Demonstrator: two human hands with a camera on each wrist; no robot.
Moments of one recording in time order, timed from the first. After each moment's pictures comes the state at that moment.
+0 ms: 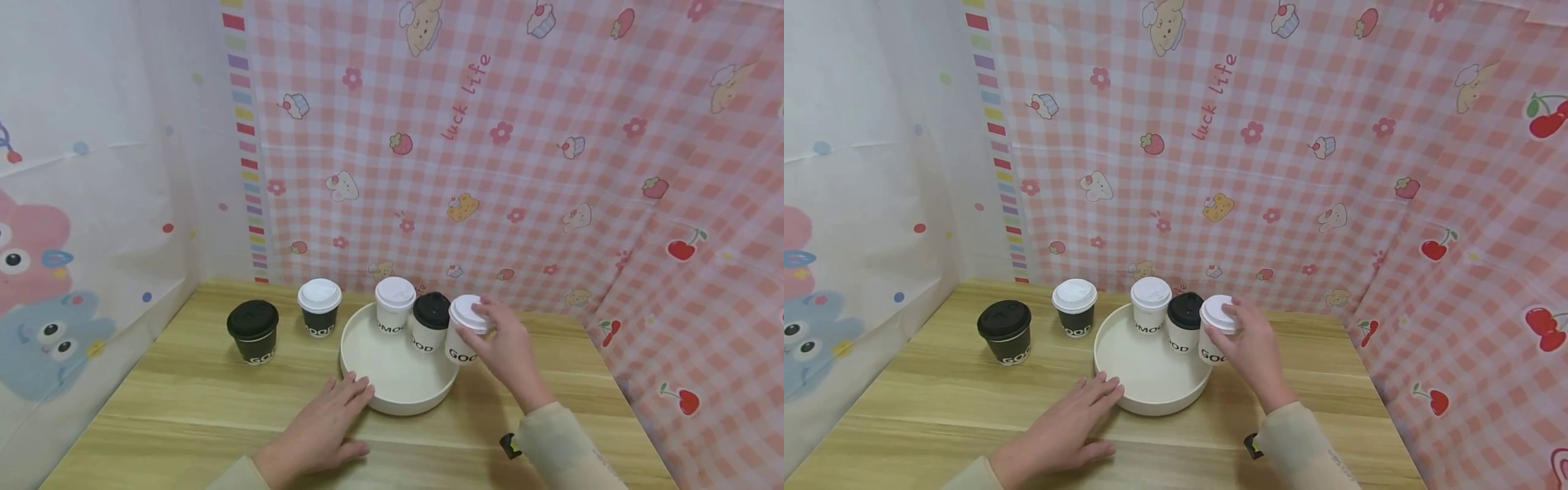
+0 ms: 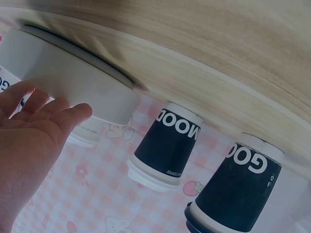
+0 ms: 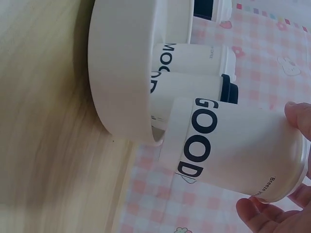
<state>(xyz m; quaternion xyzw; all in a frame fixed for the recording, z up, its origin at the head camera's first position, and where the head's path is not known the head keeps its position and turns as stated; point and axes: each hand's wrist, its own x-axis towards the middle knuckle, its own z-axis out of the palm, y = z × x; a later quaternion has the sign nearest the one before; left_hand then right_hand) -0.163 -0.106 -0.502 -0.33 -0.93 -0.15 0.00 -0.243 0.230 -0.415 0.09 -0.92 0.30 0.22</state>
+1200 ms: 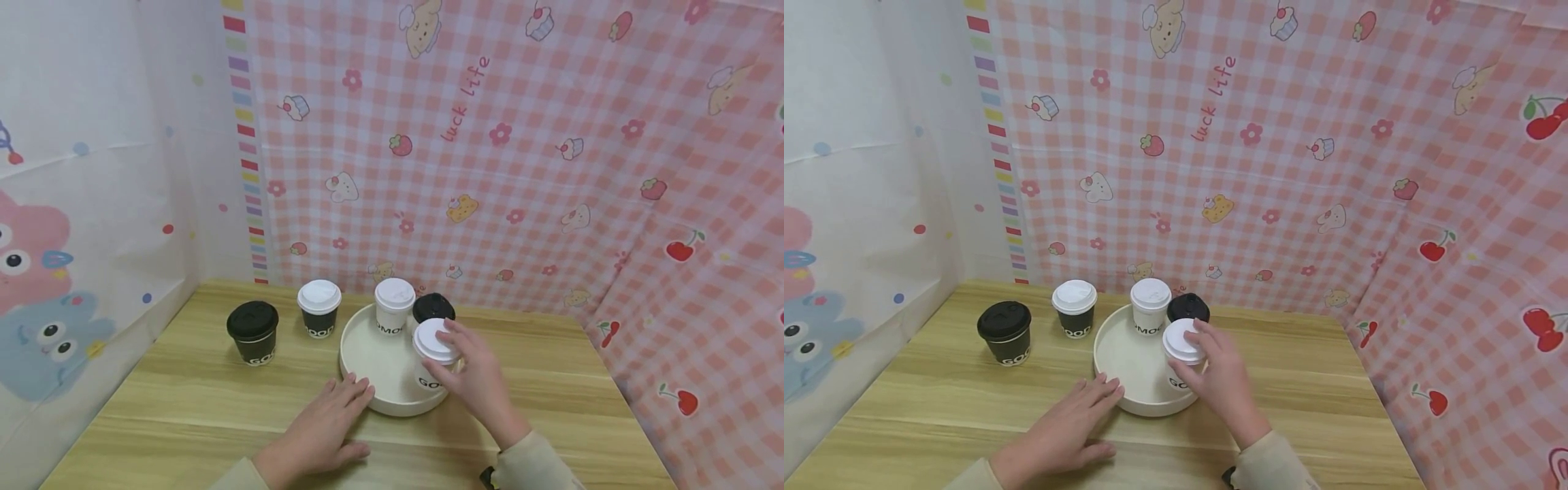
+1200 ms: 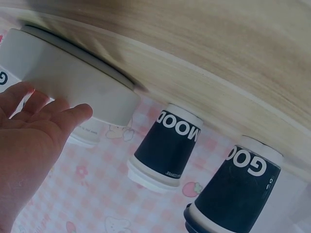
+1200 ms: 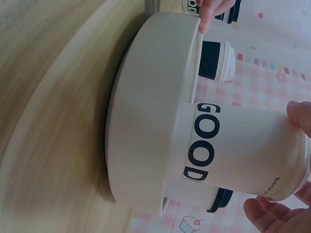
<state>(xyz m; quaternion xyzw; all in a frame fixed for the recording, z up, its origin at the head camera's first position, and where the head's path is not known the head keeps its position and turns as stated) -0.163 -0.105 -0.503 -0.33 -0.94 -0.13 0.02 -0.207 0.187 -0.444 0.21 -0.89 0.28 0.29</state>
